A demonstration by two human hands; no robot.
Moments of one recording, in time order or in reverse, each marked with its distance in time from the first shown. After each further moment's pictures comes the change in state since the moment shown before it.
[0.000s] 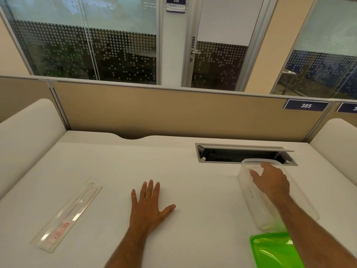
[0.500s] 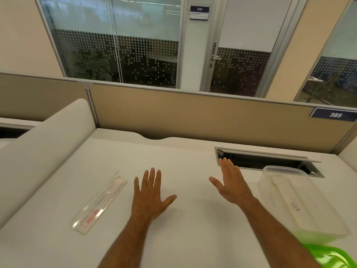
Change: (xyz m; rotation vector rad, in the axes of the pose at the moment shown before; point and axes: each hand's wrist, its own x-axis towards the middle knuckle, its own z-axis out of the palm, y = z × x) left_hand -0.009 -0.046 -0.055 0.135 0.075 -0.052; right_hand -0.068 -0.118 0.060 0.042 -0.220 -0.657
